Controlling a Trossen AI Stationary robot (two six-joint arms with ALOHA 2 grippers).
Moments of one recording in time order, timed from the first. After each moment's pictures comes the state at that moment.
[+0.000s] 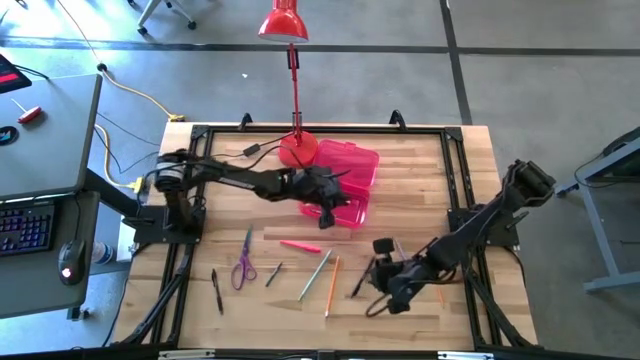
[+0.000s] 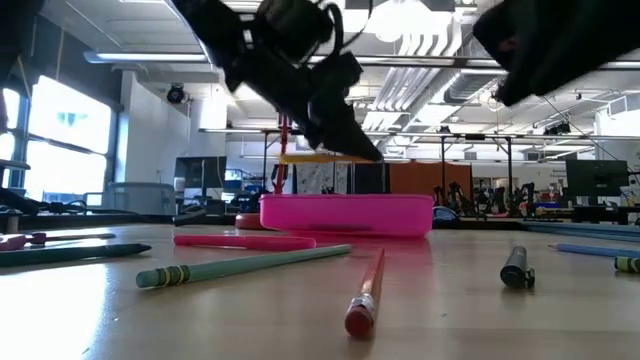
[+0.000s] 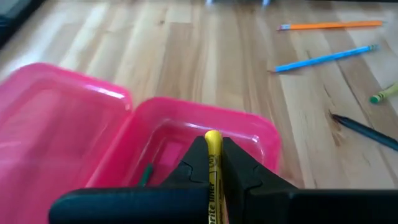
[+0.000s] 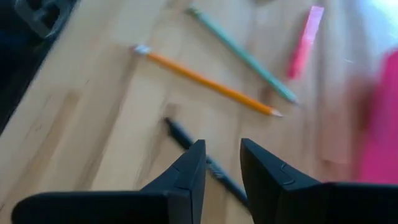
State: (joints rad) left arm 0.12 1.85 1.13 0.15 0.08 0.05; right arm 0.65 1.51 0.93 -0.33 0.36 0.27
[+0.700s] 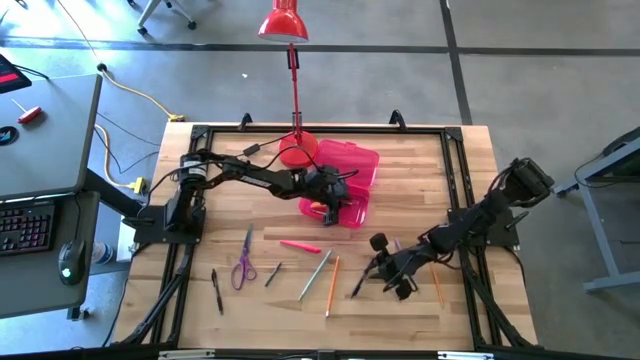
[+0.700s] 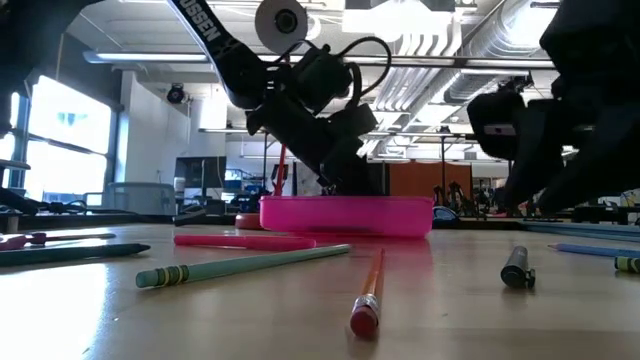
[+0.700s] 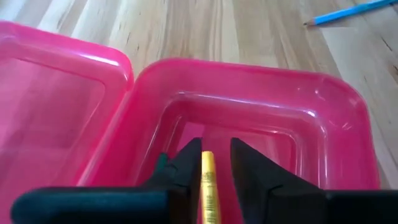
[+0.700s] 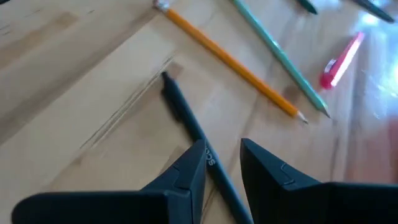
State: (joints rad) left arm 0.17 2.03 1.20 0.18 0.12 0.15; right arm 0.53 1.51 0.47 0.39 0.17 -0.16
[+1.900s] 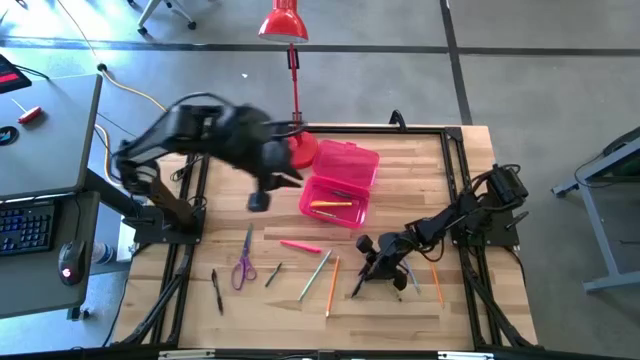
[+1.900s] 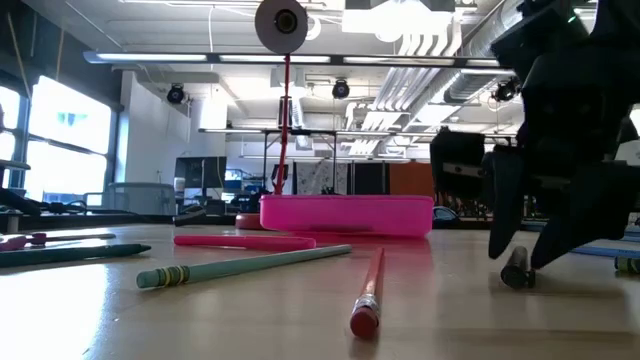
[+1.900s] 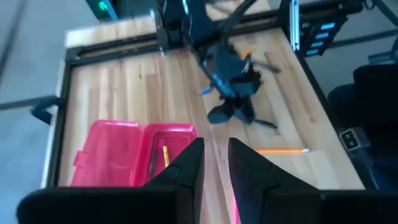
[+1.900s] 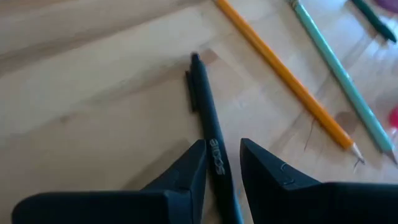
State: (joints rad) left arm -0.03 1.63 2.28 -1.36 0.06 0.17; right arm 0.31 1.73 0.46 0.64 -0.25 -0.48
